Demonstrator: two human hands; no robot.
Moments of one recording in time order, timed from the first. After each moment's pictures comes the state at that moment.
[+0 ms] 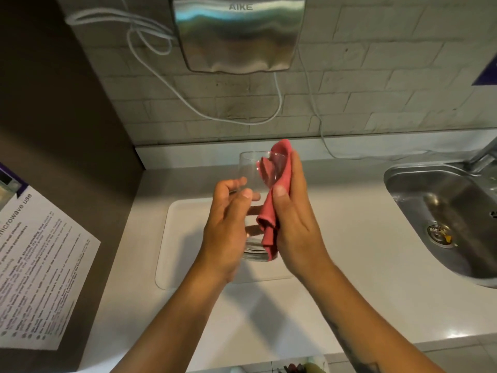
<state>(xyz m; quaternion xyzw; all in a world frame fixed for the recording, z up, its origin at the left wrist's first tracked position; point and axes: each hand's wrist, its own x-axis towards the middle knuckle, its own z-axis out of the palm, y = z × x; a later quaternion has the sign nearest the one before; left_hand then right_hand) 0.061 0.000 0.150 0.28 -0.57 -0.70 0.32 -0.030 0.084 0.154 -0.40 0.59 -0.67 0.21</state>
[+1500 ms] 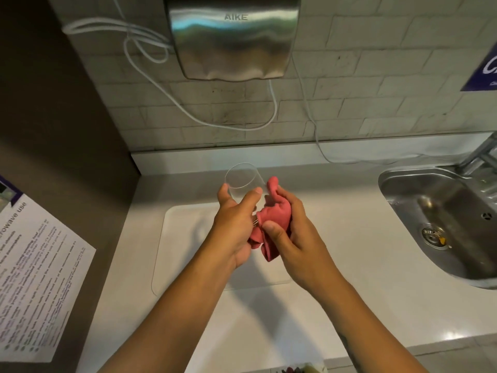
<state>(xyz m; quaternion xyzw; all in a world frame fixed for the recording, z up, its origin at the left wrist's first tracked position) 0.024 -0.014 0.148 0.41 -0.45 -0.76 0.21 -0.047 0.111 0.122 -0.41 0.69 -0.55 0.22</state>
